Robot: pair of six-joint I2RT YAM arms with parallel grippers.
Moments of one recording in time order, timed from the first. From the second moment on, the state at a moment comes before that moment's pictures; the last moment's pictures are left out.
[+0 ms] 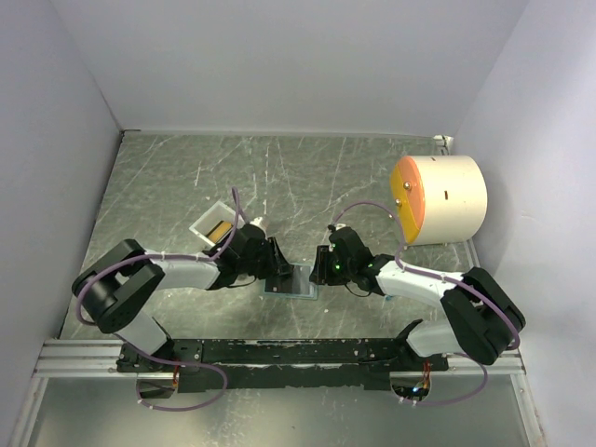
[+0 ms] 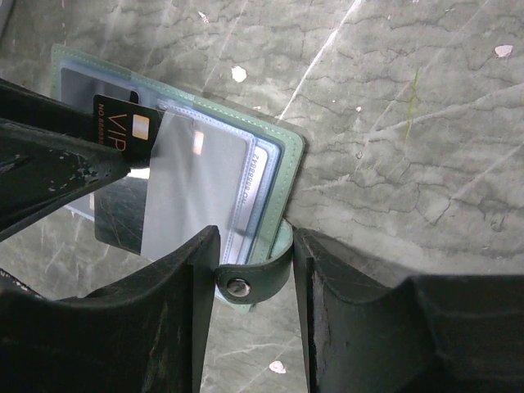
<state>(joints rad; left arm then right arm) -0.80 1.59 0.59 0.31 0.11 -0.93 0.70 1.34 0.51 -0.04 -0.09 0.61</state>
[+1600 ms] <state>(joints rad) -0.86 1.61 0.65 0.27 0.09 -0.90 0.70 1.32 0.50 -0.05 -0.08 0.61</state>
